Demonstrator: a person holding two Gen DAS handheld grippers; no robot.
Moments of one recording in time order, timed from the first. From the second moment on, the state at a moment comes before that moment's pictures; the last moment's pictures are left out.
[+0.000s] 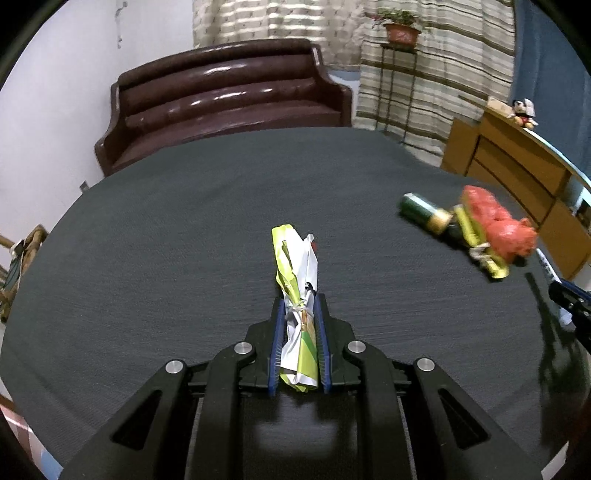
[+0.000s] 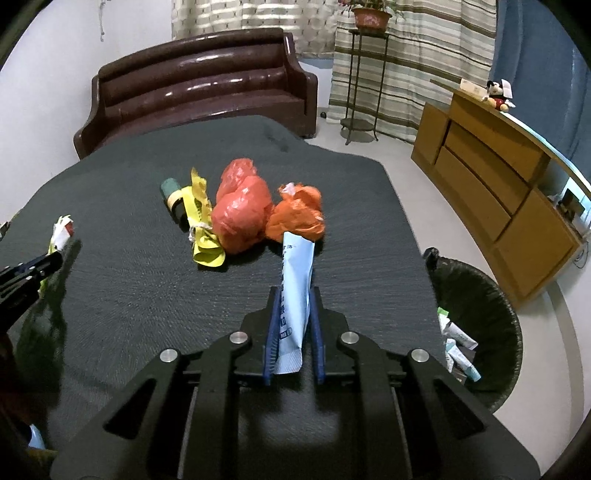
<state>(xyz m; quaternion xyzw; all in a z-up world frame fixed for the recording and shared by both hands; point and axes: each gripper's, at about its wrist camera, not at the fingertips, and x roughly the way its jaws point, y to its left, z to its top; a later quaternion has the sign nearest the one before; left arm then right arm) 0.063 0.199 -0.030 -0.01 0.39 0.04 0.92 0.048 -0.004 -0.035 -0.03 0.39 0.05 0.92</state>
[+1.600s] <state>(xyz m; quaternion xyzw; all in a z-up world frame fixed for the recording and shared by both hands) 0.071 -0.100 -0.023 0.10 0.34 -0.17 0.92 0.020 -0.240 -0.040 0.08 0.34 -0.10 0.93</state>
